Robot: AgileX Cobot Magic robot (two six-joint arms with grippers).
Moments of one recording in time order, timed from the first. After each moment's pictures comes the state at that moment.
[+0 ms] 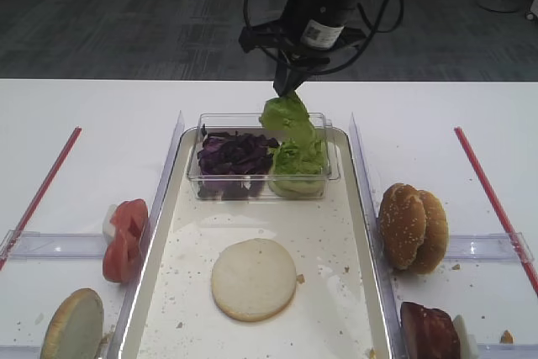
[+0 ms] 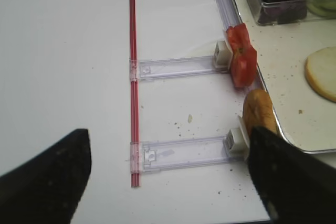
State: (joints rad) left arm -0.04 -0.02 -0.49 0.01 1.19 -0.04; right arm 0.40 2.19 -2.07 0.36 1.24 -0.17
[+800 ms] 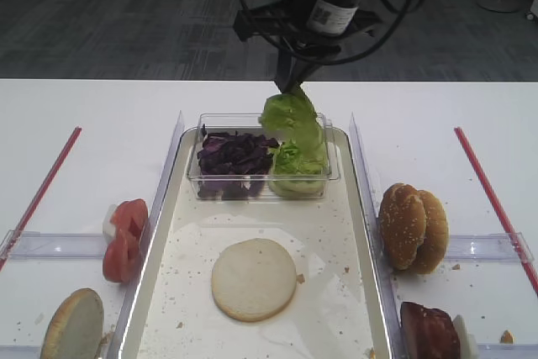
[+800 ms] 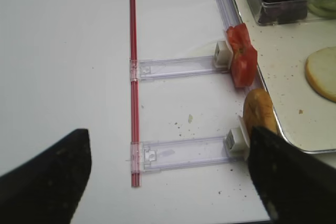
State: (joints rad) left arm -0.04 -0.02 -0.49 0.01 1.19 -0.04; right arm 0.46 1.98 -1.87 0.33 1.24 -0.13
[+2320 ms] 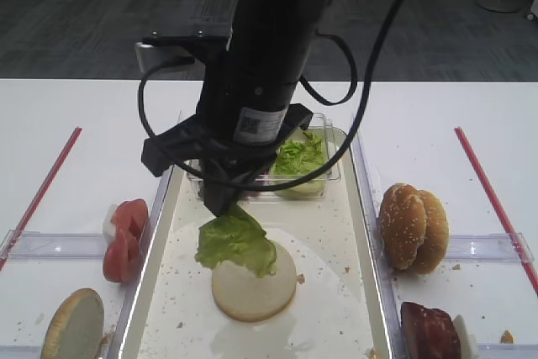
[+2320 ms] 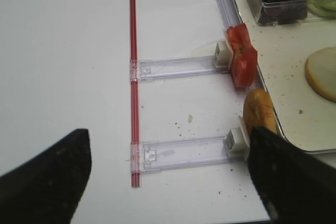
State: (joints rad) left arm -0.04 -0.02 -0.49 0.01 1.19 -0.04; right arm 0.73 1.89 -1.61 0.40 1.23 -0.16
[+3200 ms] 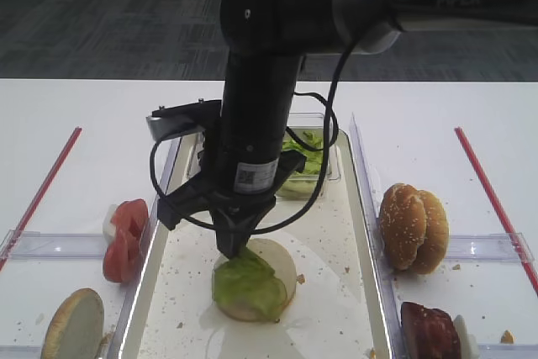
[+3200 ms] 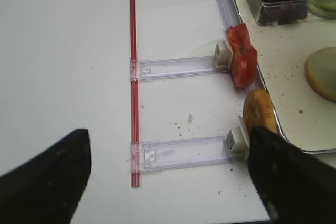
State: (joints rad) left arm -0.04 -0.02 -0.49 0.01 1.19 -0.04; right arm 0.73 2.05 -1.61 0.38 1.22 -0.19
